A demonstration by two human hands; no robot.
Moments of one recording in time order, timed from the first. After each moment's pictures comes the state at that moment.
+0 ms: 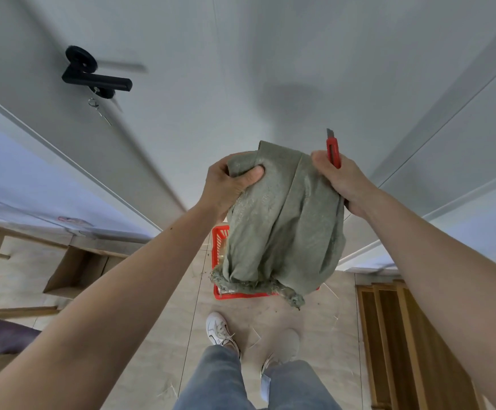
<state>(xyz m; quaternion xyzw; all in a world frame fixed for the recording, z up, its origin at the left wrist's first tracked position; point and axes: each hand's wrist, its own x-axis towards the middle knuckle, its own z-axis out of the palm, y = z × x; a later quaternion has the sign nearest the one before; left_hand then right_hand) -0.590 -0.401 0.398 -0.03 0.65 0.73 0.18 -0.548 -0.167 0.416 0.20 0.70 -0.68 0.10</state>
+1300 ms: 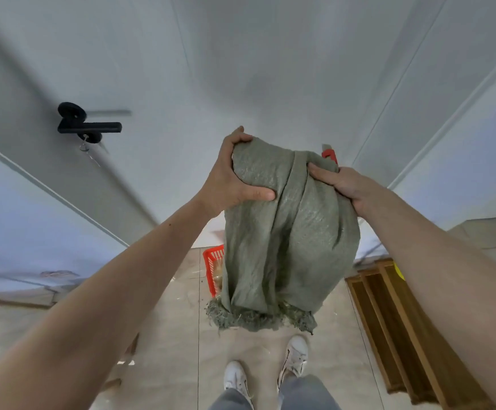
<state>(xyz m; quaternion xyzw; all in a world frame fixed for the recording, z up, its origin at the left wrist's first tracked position) -0.571 -0.404 0.470 0.29 0.73 0.60 0.16 -0.468 -0.176 0.483 0.32 0.63 -0.70 0.08</state>
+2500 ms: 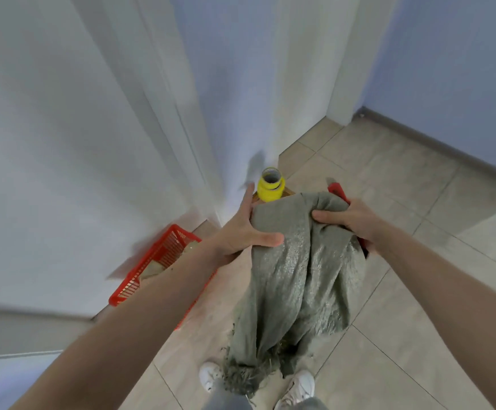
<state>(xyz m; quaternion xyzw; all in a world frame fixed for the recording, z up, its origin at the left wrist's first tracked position) -0.235 -0.238 0.440 0.34 0.57 0.43 0.62 -0.014 -0.121 0.459 0.52 0.52 -0.66 -0.15</state>
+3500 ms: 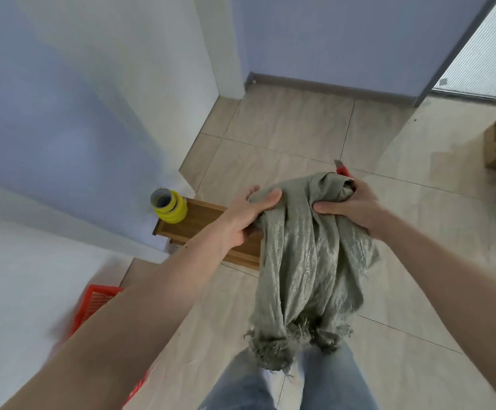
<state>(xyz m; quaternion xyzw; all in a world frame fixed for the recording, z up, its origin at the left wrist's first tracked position) 0.026 0.001 0.398 0.27 0.58 0.28 0.71 0.266 0.009 0.395 0.62 0.44 -0.58 -0.30</state>
